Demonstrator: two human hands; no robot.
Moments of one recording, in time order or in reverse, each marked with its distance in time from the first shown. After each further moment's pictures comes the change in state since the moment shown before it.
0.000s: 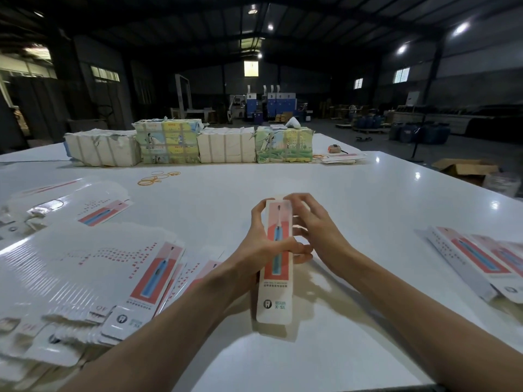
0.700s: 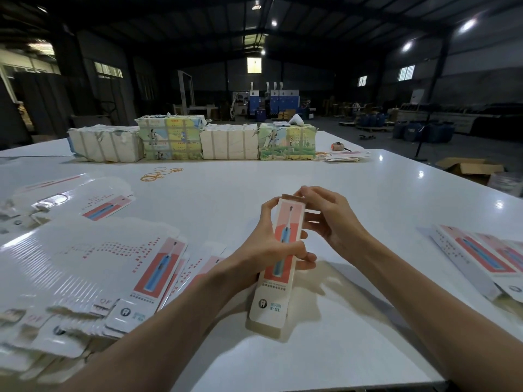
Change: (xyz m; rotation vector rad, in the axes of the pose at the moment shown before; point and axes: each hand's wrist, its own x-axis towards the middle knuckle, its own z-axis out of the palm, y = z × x) left_hand -0.007 0.006 0.000 0.144 -0.083 -0.015; right_hand 0.012 -0.013 -0.021 0.163 0.015 0.037
